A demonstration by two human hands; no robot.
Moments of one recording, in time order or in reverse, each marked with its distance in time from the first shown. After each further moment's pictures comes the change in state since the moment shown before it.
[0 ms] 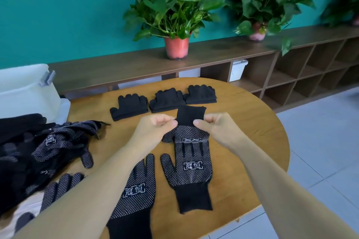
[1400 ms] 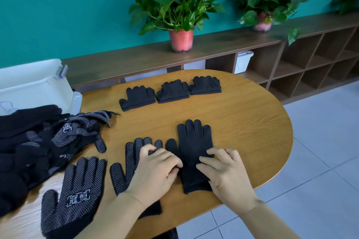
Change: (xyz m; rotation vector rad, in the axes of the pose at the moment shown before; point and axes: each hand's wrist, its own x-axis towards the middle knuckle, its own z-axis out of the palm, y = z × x) left_hand -0.098 -0.073 0.011 0.846 -0.030 0.571; right_hand -0.101 0.087 0.056 -0.937 0.340 -0.822
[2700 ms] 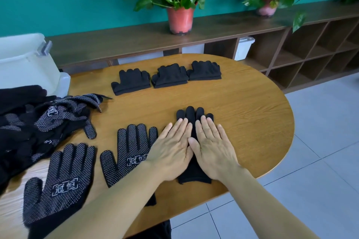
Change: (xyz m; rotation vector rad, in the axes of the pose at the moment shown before) left_hand 0.043 0.018 0.029 0.167 -0.486 -0.105; right_hand 0.036 0.000 0.023 0.061 -0.704 0.447
